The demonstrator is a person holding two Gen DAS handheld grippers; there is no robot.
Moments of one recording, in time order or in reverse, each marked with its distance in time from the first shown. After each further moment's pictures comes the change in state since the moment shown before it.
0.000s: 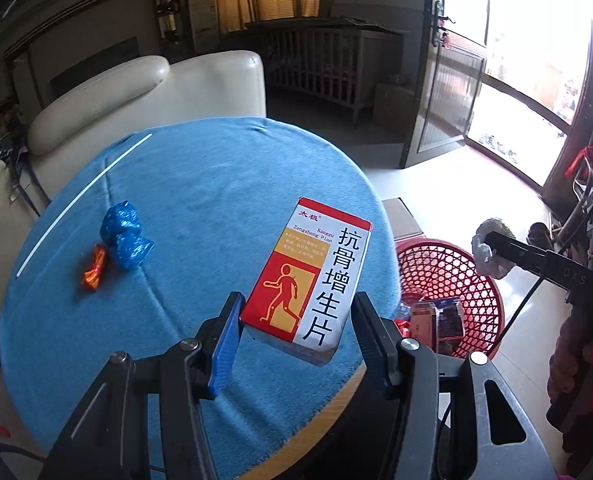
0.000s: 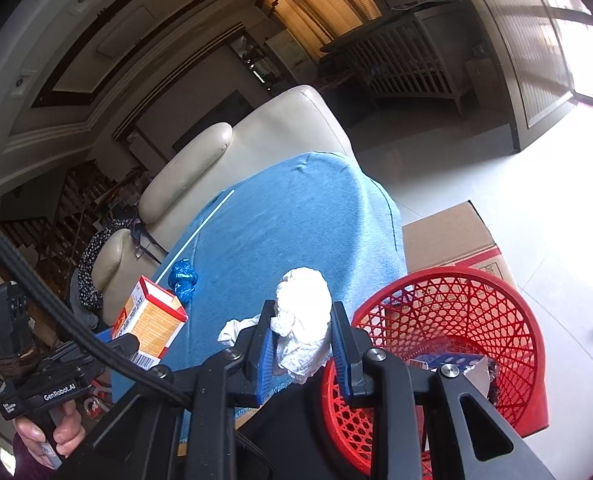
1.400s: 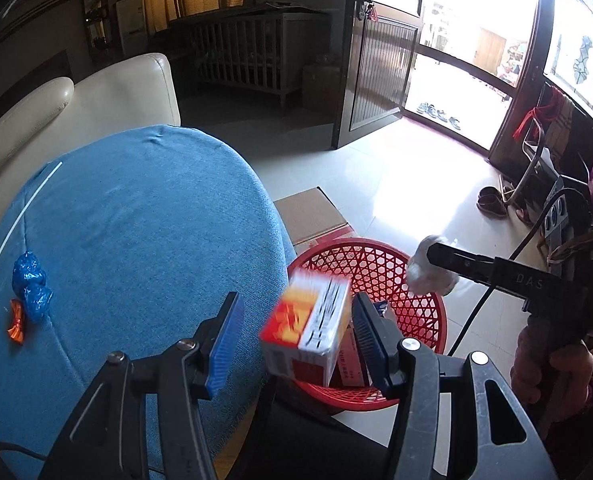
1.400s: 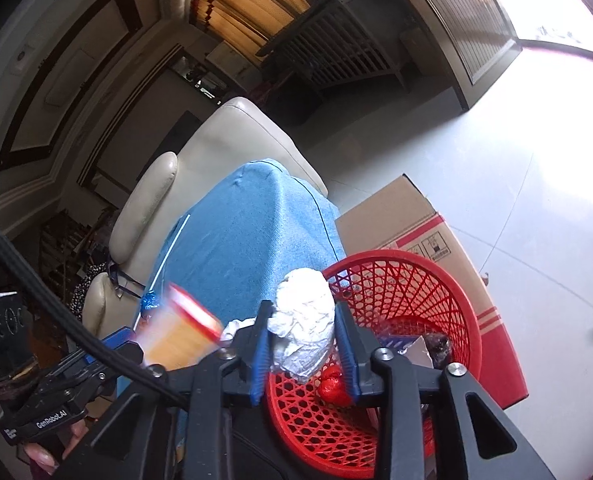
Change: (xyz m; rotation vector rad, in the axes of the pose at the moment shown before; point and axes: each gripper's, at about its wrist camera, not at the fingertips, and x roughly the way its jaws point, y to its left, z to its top) left arm 0.041 -0.094 0.032 0.143 0.057 -0.185; right arm -0.018 -0.088 0.003 0.223 0.005 -0.065
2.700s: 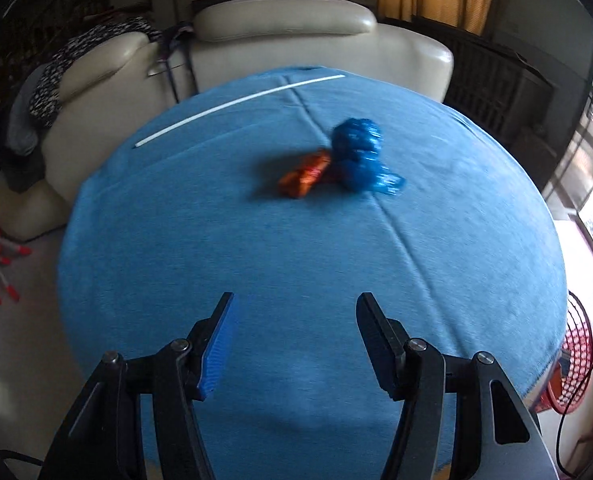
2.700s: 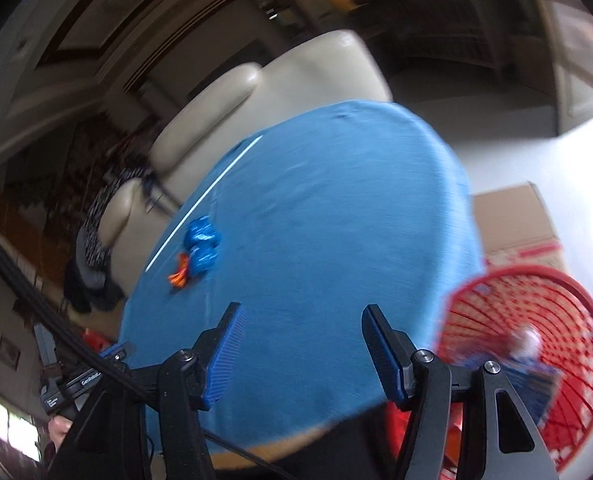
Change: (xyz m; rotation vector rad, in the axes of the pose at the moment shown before) left arm -0.088 0.273 -0.173 -0.602 -0.009 0.493; right arm 0.113 0.170 -0.027 -0.333 0.212 0.102
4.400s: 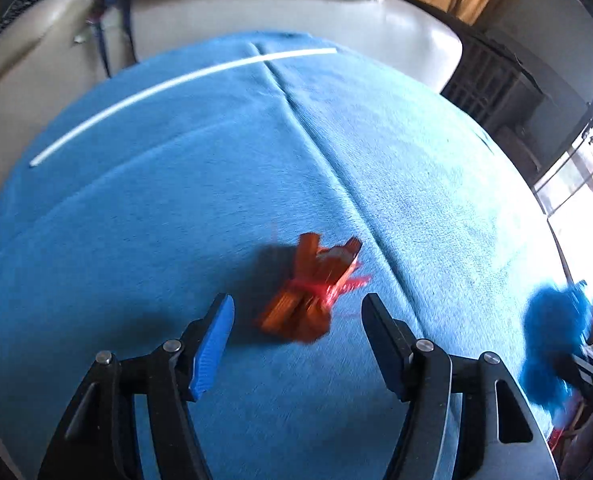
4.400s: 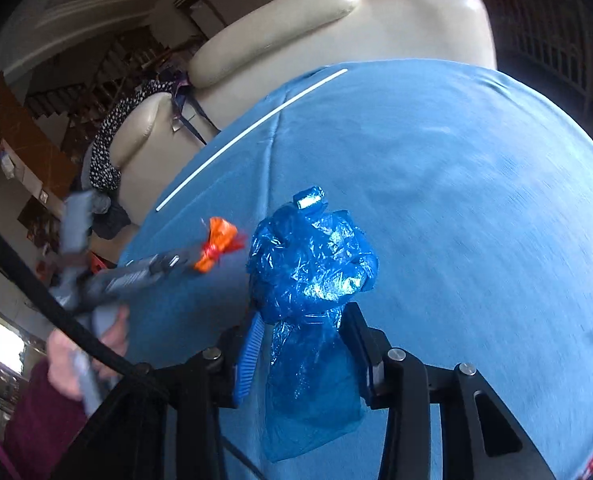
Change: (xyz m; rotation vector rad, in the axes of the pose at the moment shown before) left arm 0.167 0.012 0.124 -0.009 0.156 -0.208; right arm 0.173 0.092 0.045 -0.198 0.205 0.059
